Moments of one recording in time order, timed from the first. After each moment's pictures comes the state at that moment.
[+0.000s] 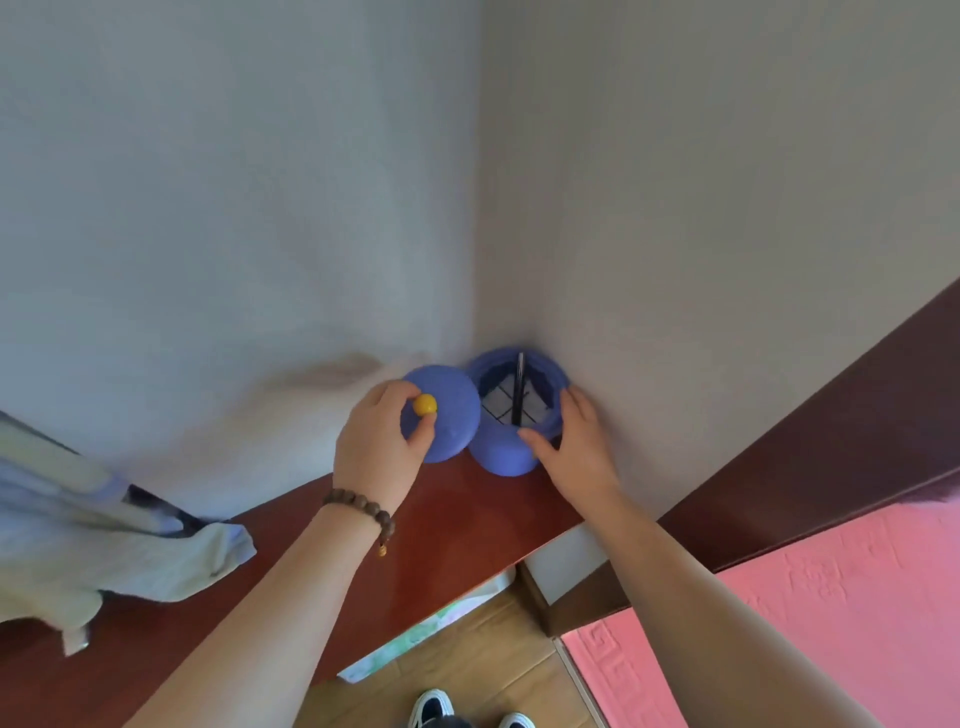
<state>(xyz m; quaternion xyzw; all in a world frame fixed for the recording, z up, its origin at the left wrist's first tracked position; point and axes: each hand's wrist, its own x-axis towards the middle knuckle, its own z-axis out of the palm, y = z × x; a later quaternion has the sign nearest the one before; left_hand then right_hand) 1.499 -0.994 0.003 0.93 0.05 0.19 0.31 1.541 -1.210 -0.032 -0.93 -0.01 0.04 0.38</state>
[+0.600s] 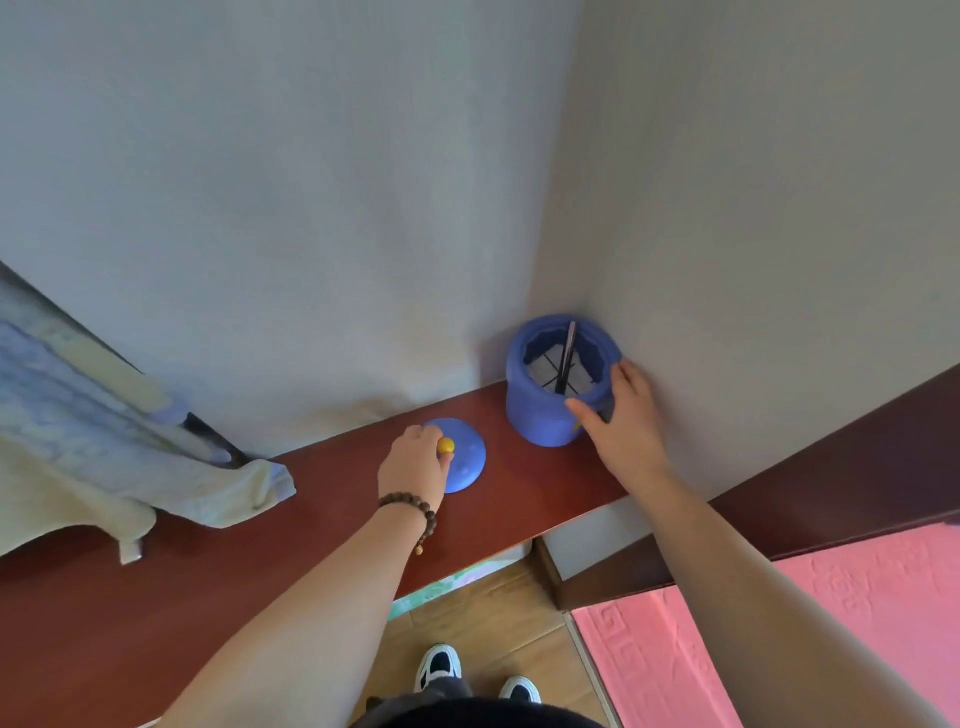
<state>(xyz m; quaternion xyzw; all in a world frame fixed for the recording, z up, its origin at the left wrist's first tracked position) 1.475 -0.981 -0.111 0.96 0.16 -0.02 0.22 1.542 -1.212 -0.038 -0.93 -0.02 0.03 0.37</state>
